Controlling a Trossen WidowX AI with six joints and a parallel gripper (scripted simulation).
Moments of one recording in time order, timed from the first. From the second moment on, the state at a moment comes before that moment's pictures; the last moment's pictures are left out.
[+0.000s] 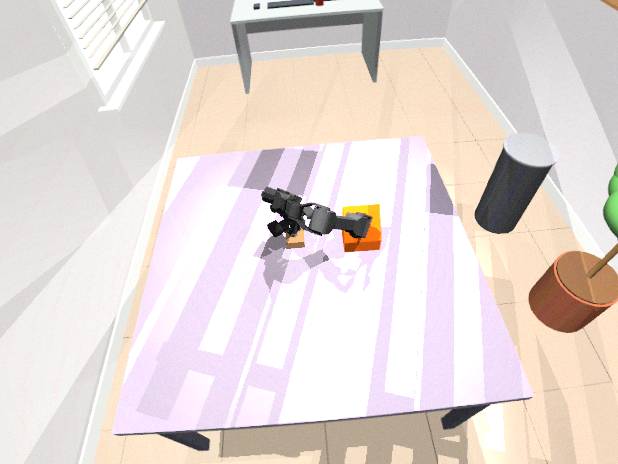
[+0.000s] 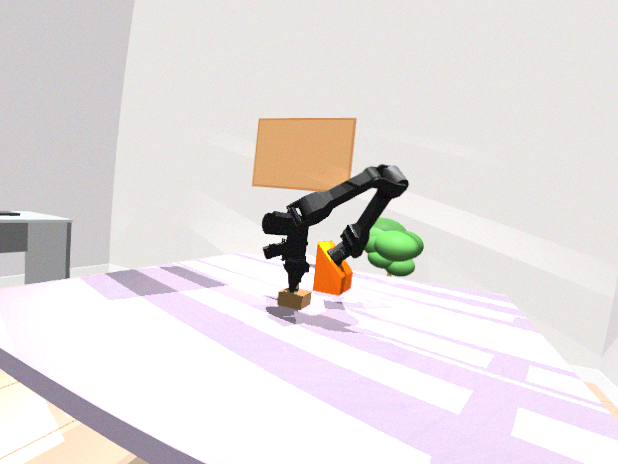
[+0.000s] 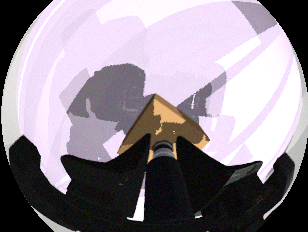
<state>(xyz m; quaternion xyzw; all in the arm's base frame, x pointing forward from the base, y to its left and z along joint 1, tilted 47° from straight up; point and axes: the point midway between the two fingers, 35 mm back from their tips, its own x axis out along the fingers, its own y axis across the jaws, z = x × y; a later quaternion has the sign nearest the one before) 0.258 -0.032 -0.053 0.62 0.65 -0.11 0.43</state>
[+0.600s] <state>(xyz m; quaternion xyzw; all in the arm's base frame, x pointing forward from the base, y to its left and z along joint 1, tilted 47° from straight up) 0.261 -0.033 -0.051 0.63 0.64 -0.10 0.43</state>
